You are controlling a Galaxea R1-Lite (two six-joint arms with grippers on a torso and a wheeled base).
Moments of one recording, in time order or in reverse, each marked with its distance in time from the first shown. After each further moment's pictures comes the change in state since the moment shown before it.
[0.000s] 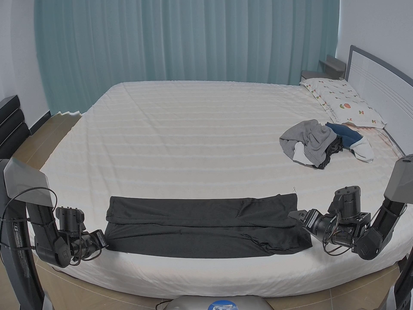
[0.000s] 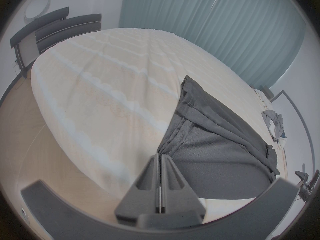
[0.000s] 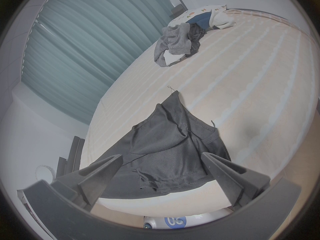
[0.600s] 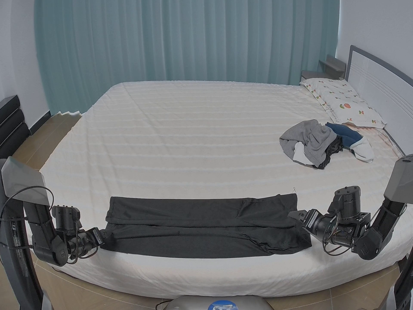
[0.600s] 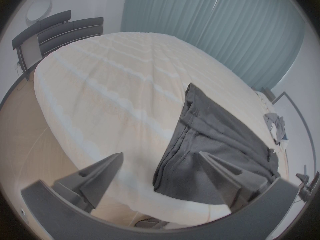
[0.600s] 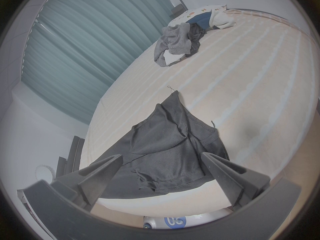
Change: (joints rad) left arm 0.033 -0.024 -0.012 -0.015 -0.023 -0.018; right arm 0.001 0.000 -0.002 0.001 0.000 -0.002
